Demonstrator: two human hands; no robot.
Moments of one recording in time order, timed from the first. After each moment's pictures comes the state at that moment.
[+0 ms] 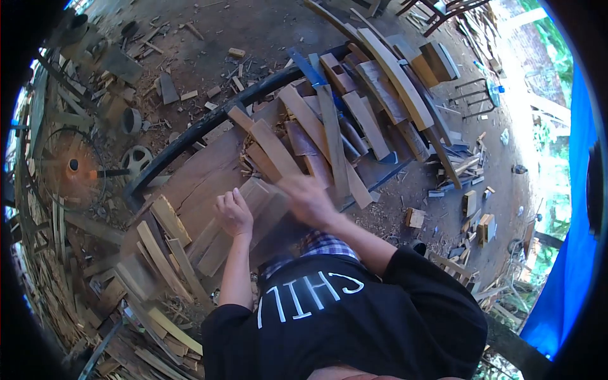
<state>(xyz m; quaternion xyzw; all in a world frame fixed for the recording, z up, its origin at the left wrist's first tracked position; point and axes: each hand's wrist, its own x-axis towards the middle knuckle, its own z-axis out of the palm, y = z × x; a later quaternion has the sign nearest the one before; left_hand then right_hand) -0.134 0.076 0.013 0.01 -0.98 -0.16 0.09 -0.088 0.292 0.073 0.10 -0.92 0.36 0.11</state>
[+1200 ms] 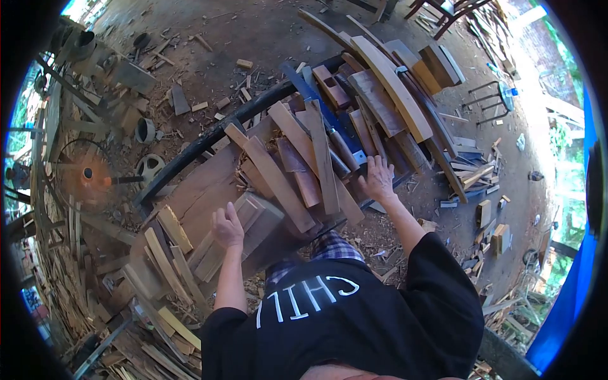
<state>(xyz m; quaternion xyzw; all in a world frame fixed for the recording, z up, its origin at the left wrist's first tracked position) -0.130 0.087 0.014 0.07 -0.98 -0.15 0.08 -0.068 0.510 0.031 -0.16 -0.98 0.10 -0.08</state>
